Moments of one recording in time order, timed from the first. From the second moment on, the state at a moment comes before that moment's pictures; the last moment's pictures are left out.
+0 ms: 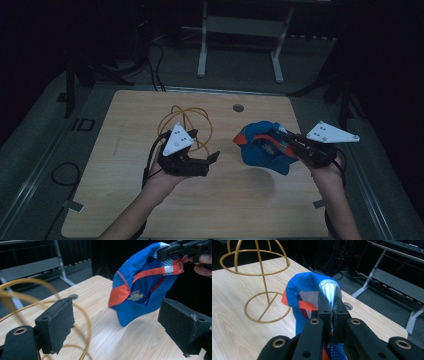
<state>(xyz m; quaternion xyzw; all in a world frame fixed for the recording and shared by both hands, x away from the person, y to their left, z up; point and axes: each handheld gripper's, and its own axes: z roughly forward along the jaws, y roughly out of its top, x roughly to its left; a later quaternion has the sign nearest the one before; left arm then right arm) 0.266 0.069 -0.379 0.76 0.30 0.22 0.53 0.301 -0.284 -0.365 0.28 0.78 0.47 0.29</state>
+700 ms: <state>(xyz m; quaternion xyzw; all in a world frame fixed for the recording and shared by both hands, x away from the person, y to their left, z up) 0.301 0.000 -0.381 0.79 0.28 0.19 0.50 0.286 -0.269 -0.358 0.25 0.79 0.48 0.28</state>
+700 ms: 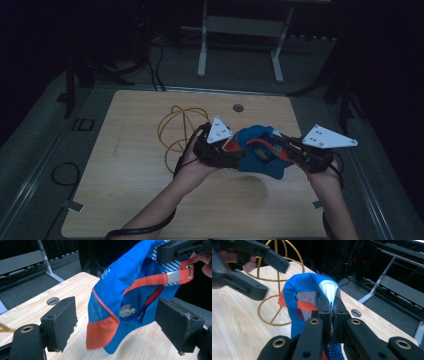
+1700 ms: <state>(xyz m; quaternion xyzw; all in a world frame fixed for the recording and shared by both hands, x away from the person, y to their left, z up) 0.315 -0.022 -0.391 0.81 0.28 0.20 0.47 0.277 -0.261 -0.368 0.23 0.80 0.49 0.26</state>
